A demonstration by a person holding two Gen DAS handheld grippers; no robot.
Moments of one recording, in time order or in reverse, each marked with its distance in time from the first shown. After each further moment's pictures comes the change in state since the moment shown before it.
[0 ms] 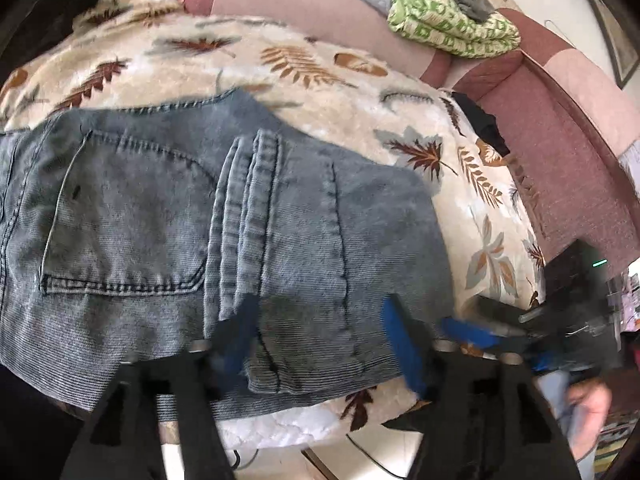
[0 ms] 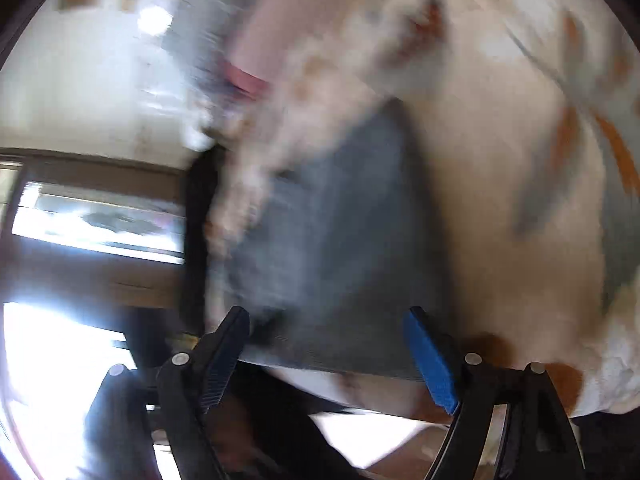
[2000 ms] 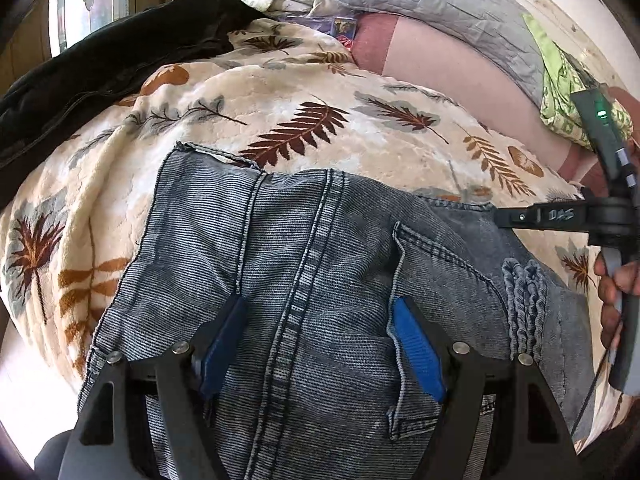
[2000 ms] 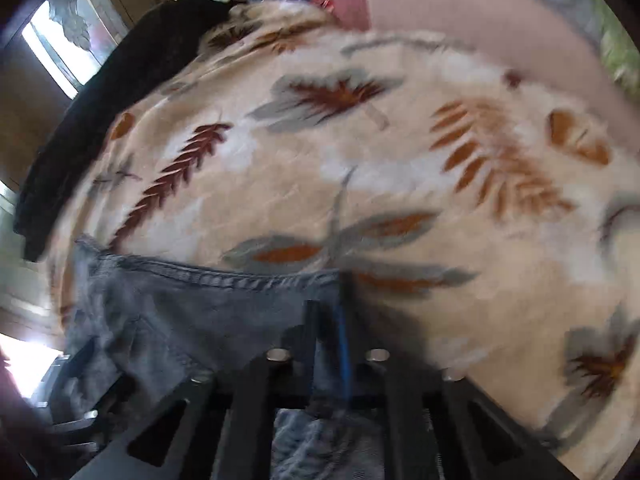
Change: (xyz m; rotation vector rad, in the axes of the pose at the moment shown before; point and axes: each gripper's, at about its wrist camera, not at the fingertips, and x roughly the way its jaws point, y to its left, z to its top) left arm -0.039 0.153 0.021 -0.209 -0.225 0.386; right arm 0.230 0.193 0.099 -0.798 0.165 -0.721
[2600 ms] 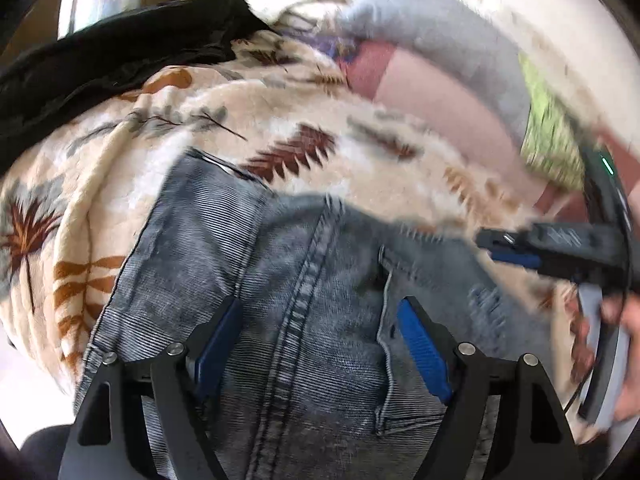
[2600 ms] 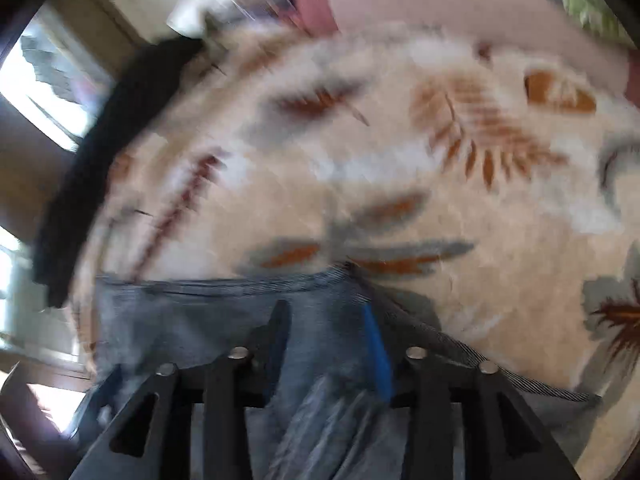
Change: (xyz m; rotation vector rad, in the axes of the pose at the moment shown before) left arm -0.022 0.023 0.003 -0.126 -0.084 -0.146; right arm -0.055 -0.008 -0.022 0.183 -0.145 0.168
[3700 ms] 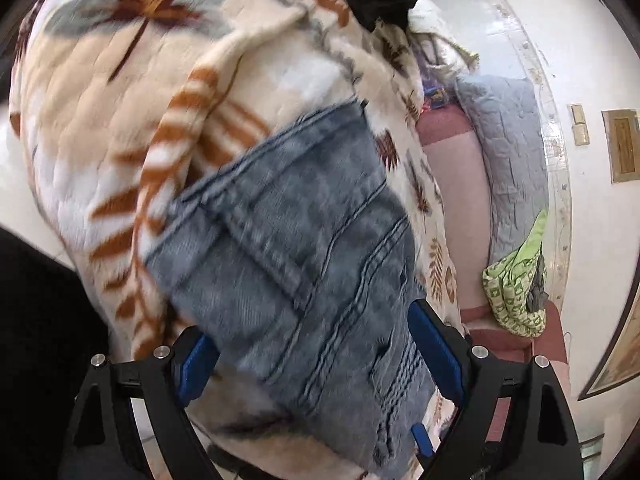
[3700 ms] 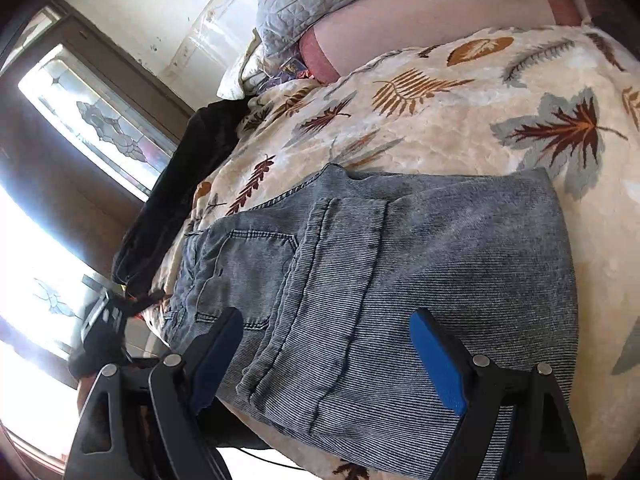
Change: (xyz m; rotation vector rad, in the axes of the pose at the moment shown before) left arm -0.019 0.086 -0.041 -0.657 0.082 -0.232; right arm -0.067 -0.055 -0.153 0.168 -0.156 0.247
